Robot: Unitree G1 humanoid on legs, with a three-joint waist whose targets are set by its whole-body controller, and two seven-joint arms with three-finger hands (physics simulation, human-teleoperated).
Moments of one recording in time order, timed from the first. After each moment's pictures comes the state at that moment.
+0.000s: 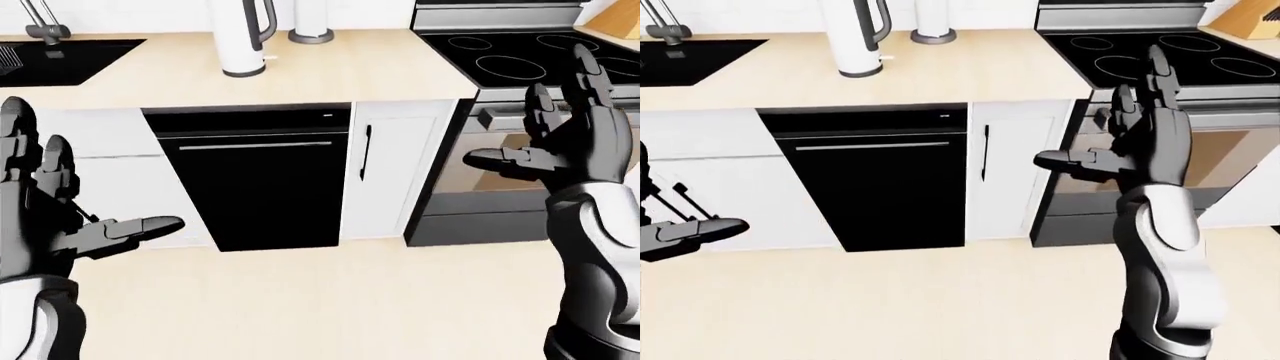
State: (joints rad) left arm -0.15 0.29 0.58 -0.85 -0.17 0.80 -0.06; right arm -0.41 -0.37 -0.39 -0.49 0.39 0.65 -0.12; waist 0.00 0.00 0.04
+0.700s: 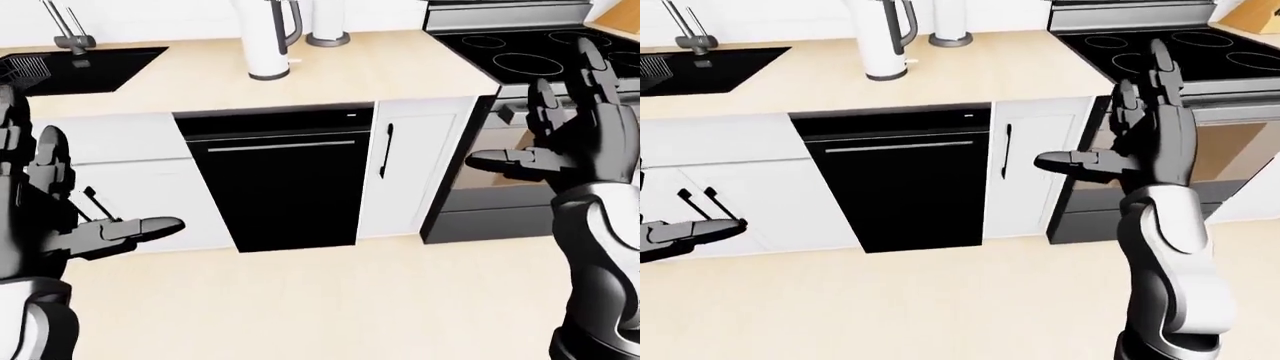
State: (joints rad) left arm -0.17 0.31 0.59 -0.91 -0.17 0.85 -0.08; right arm -0.41 -0.39 -0.39 -0.53 0.41 0.67 -0.11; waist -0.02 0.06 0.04
